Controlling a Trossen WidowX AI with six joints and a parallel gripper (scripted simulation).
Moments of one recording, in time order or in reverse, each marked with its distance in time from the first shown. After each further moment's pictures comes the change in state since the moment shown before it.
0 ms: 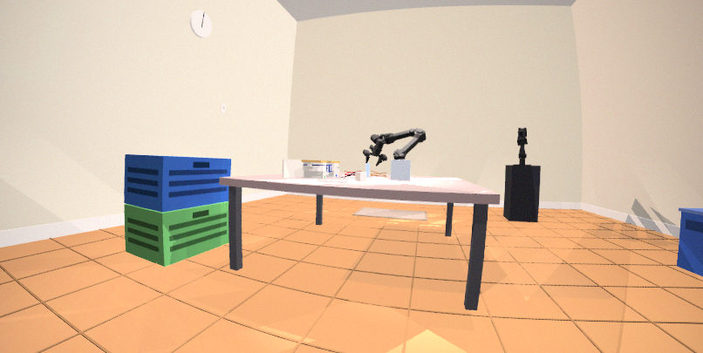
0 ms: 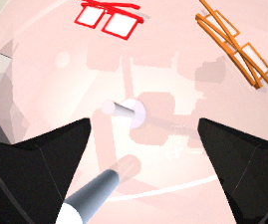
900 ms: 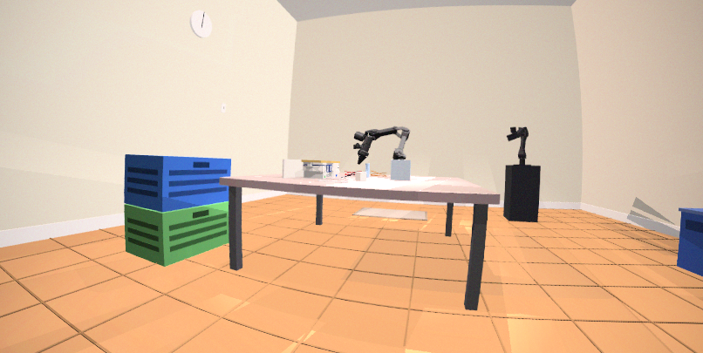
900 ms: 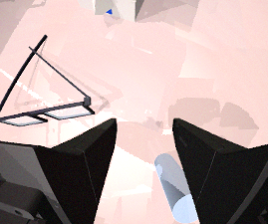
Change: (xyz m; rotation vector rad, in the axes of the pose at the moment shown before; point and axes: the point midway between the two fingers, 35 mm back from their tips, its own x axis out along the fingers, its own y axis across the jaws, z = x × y) arm -0.024 0.134 -0.088 -1.263 0.194 0.351
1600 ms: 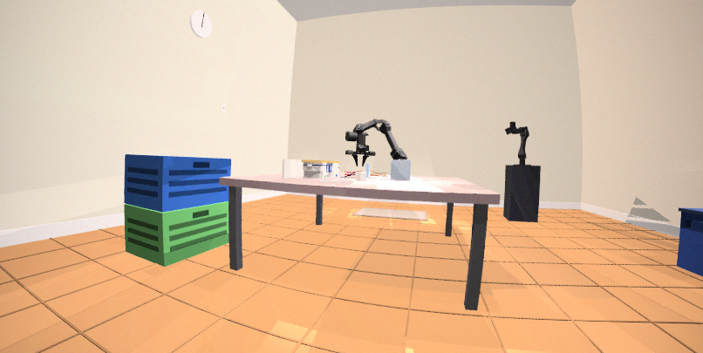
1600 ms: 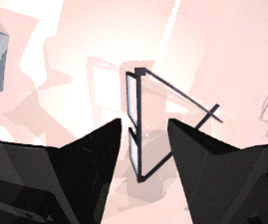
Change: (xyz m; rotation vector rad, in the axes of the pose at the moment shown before) arm 0.008 0.165 0.013 -1.687 0.212 0.335
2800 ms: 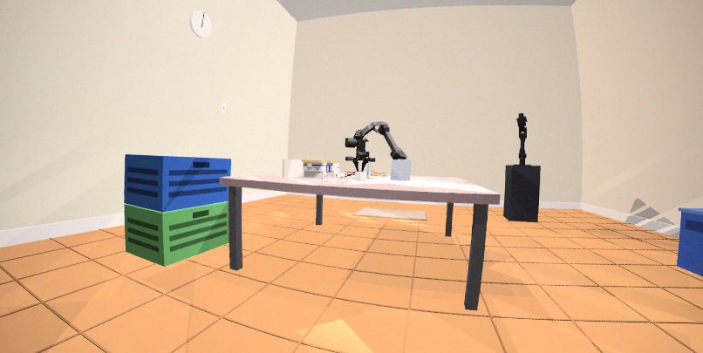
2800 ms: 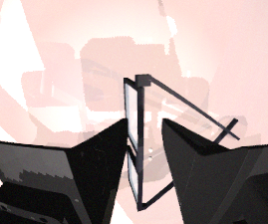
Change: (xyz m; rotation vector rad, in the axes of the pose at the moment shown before) arm 0.040 0.001 0.001 -0.008 -0.006 0.000
